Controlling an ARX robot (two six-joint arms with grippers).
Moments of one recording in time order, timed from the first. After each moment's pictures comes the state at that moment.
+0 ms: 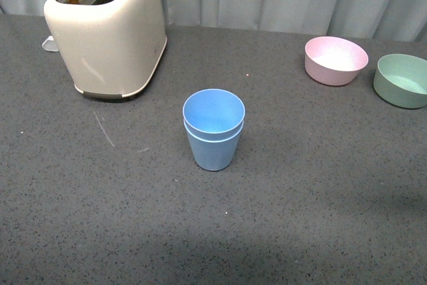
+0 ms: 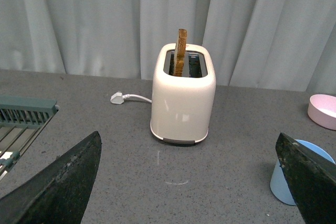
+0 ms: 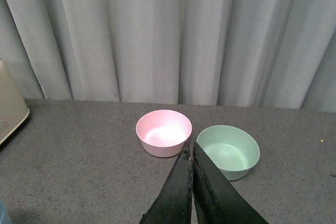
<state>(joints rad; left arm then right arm) 0.00 0.00 0.02 0.00 0.00 0.00 0.15 1.23 0.14 1.07 0.15 0.00</state>
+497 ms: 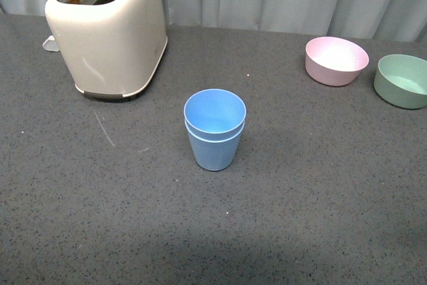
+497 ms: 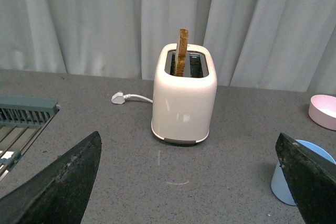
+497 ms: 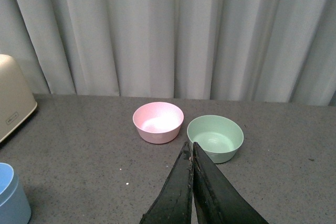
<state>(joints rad) 0.00 0.00 0.02 0.00 0.00 0.00 0.00 0.75 0.01 0.72 0.00 0.00</state>
